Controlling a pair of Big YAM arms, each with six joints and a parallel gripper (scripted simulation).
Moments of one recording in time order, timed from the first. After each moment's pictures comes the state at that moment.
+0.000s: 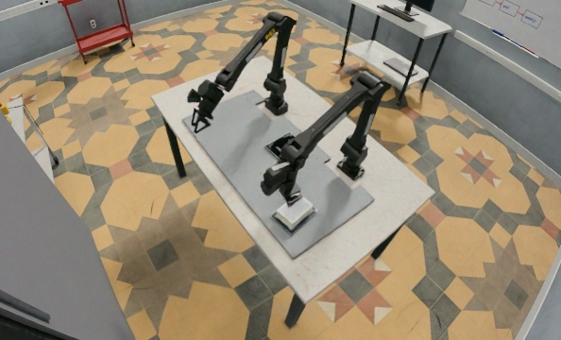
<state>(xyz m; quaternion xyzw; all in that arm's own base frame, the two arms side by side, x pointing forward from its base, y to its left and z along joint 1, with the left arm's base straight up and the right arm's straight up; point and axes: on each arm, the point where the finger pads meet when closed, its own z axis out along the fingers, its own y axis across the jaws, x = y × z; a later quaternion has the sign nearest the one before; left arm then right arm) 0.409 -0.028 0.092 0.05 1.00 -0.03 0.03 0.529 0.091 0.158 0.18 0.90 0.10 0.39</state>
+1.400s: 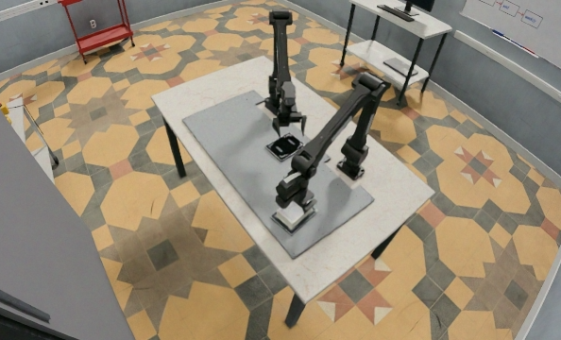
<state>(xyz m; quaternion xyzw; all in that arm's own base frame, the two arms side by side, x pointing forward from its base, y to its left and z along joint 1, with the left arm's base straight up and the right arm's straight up) 0.384 0.025 0.076 -0.05 1.00 0.00 -0.01 0.247 0.406 0.207 -0.37 0.67 0.32 0.55</state>
